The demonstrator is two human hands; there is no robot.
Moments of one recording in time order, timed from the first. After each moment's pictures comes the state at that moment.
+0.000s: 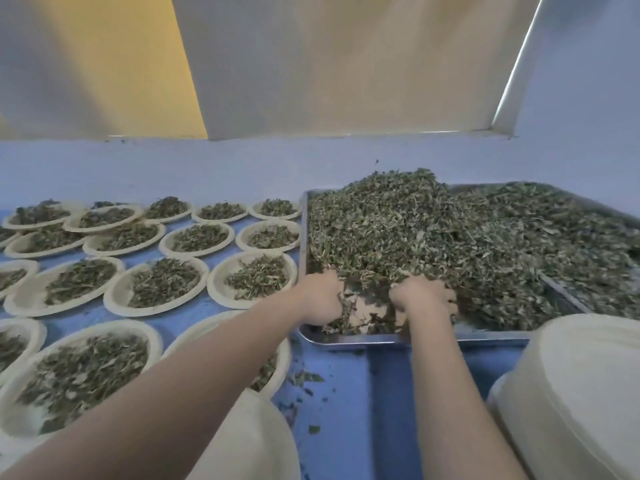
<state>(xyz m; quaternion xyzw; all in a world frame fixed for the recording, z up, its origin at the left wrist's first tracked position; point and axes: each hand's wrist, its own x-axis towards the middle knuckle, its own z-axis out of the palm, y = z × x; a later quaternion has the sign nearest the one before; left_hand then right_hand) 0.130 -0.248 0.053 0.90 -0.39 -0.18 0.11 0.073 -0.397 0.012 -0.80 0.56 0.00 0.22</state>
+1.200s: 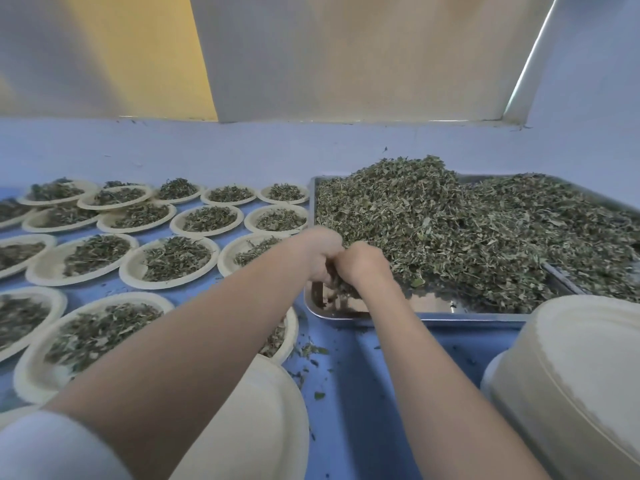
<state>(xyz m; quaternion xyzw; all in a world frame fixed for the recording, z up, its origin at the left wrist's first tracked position) 0.120 -0.245 0.087 0.76 -0.05 -0.34 0.55 0.093 -0.313 0.049 -0.87 0.37 -0.08 0.32</state>
